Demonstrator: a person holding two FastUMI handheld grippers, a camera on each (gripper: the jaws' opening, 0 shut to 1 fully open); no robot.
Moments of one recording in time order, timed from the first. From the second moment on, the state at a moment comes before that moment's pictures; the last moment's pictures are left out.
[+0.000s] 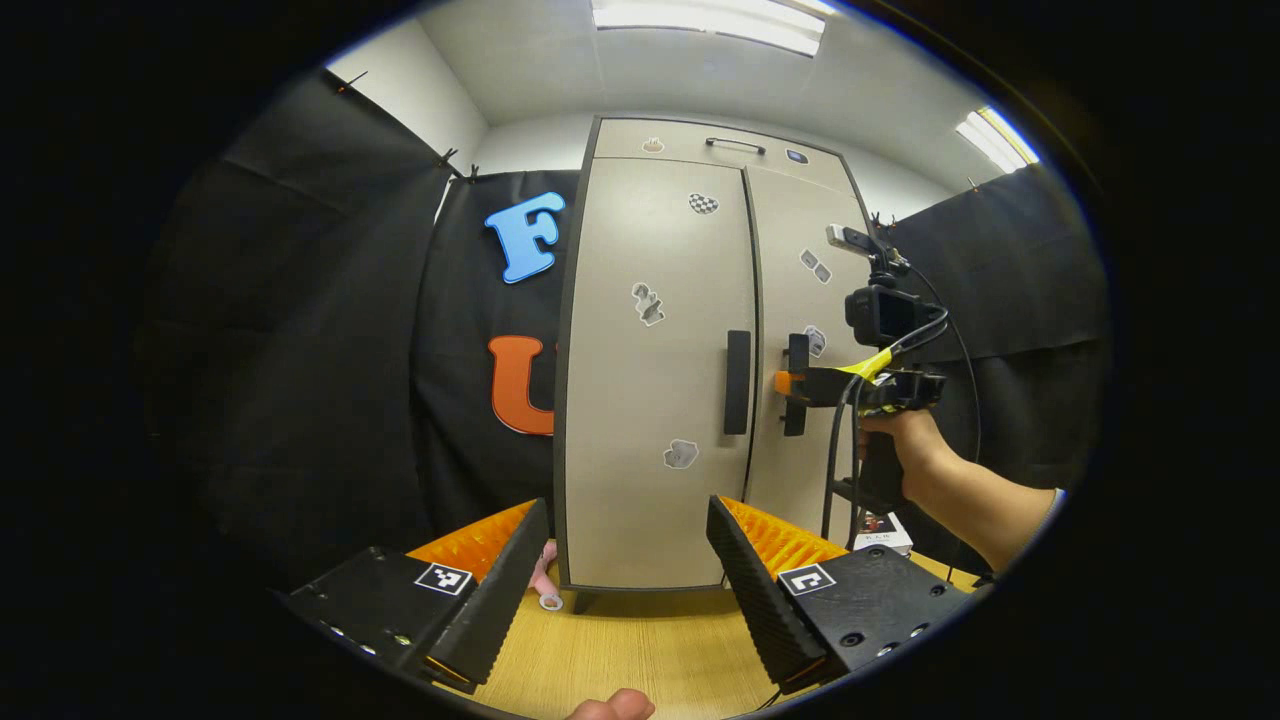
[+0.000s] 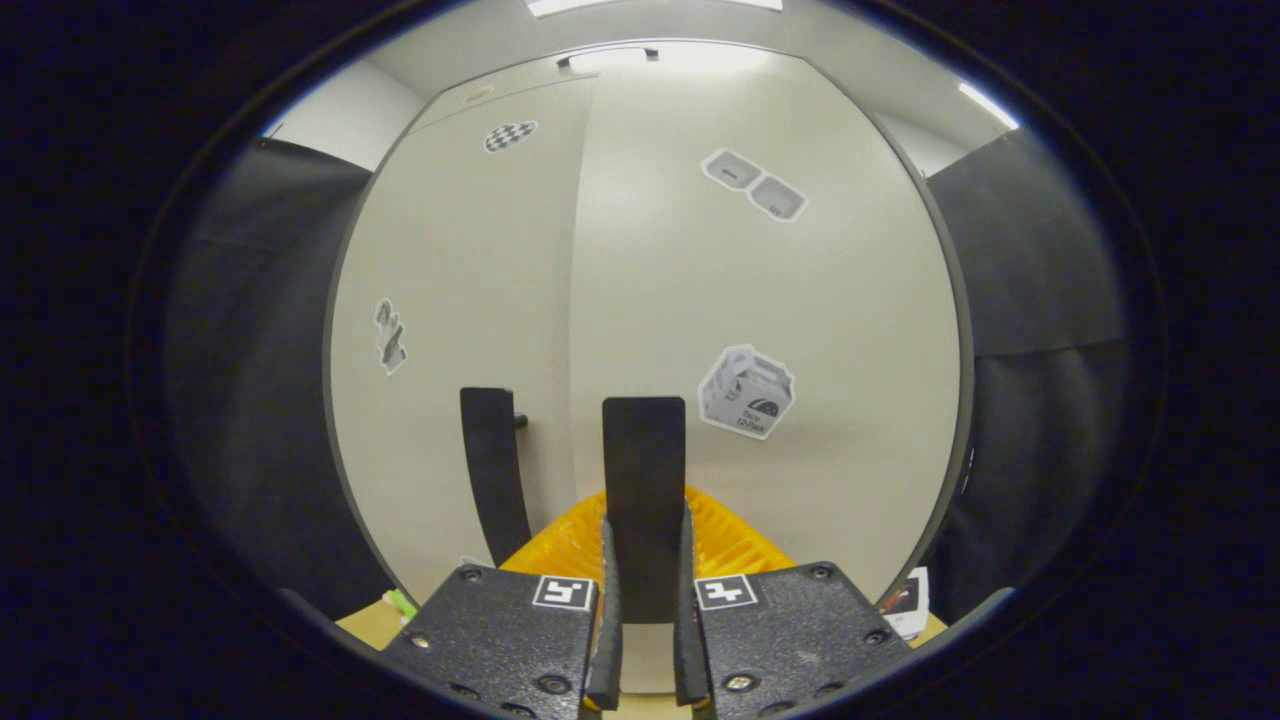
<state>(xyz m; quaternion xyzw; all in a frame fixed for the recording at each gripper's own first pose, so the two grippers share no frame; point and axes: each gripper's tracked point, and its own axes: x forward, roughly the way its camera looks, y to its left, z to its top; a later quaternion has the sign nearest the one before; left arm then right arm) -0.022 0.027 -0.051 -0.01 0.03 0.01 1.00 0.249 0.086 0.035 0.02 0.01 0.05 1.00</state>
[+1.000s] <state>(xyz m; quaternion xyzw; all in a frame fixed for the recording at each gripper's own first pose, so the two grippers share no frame) -0.028 -0.023 -0.051 0.02 0.03 -0.01 1.00 0.128 0.009 0.028 0.02 0.01 0.10 0.99</state>
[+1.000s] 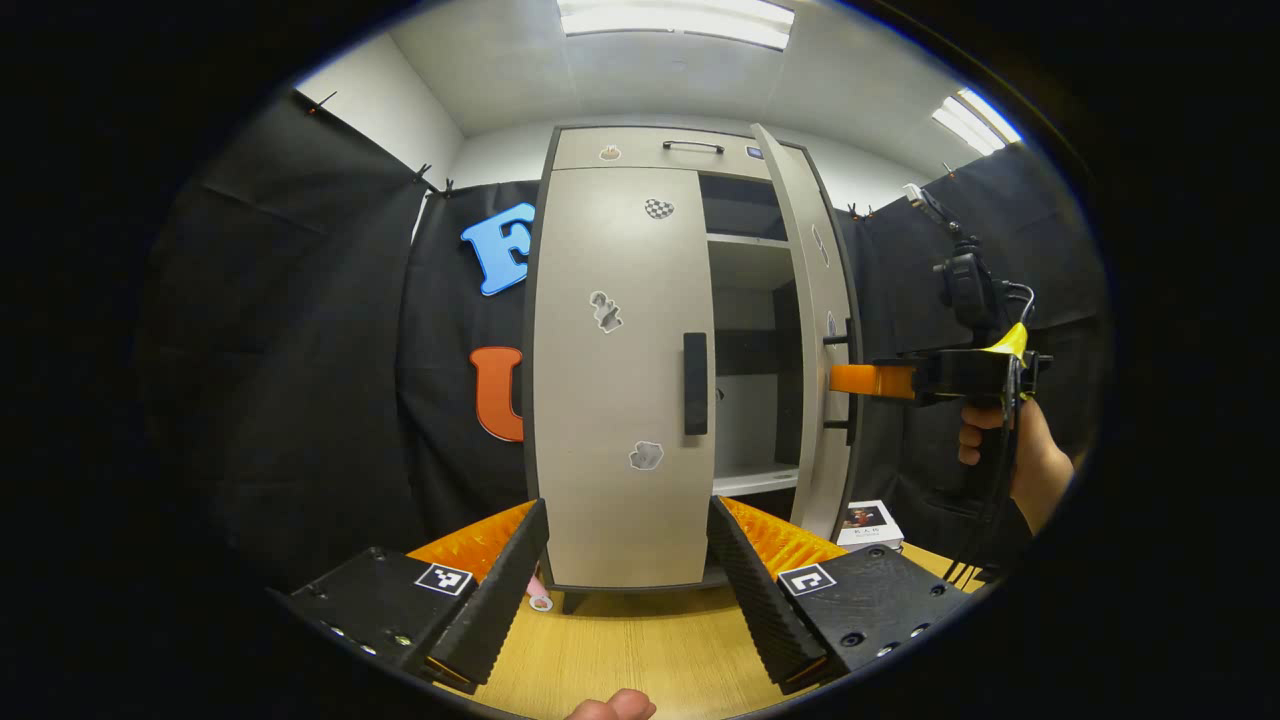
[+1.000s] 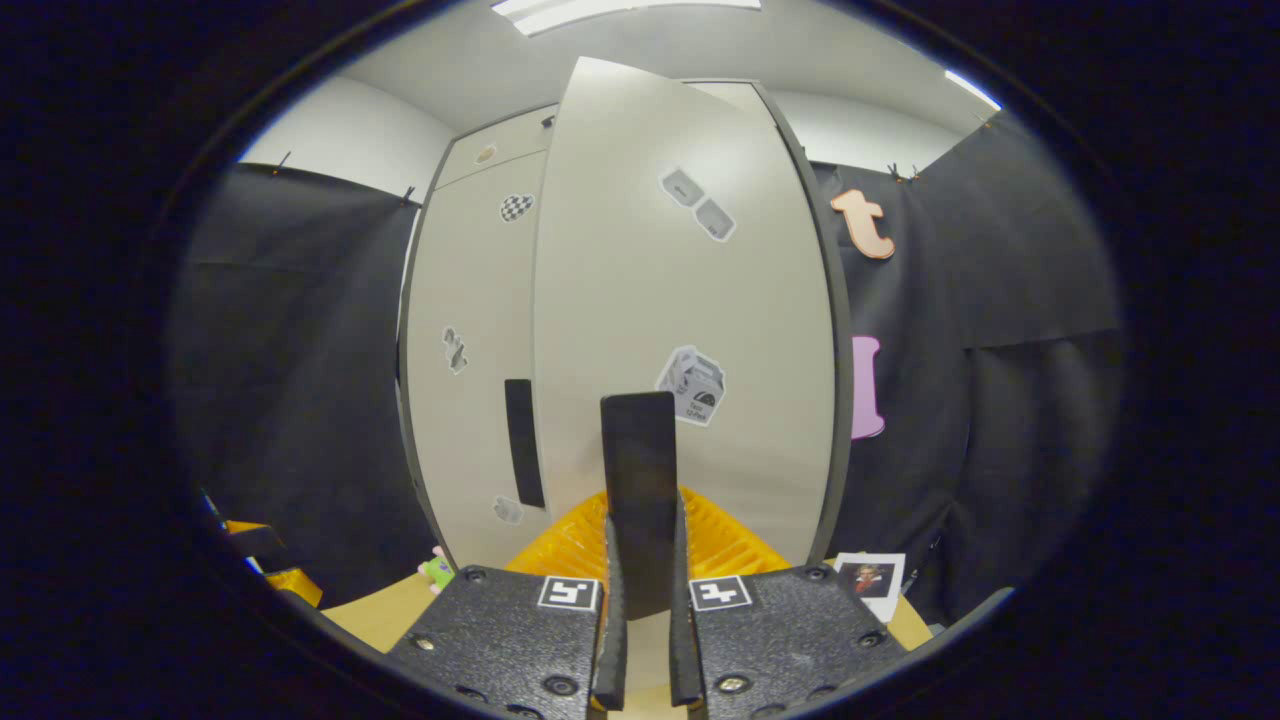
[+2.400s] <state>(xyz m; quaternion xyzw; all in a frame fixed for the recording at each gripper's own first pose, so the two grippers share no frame) -0.030 -0.086 -0.044 0.00 -0.01 -0.06 1.00 0.070 -0.163 0.026 0.00 -0.02 -0.03 1.00</state>
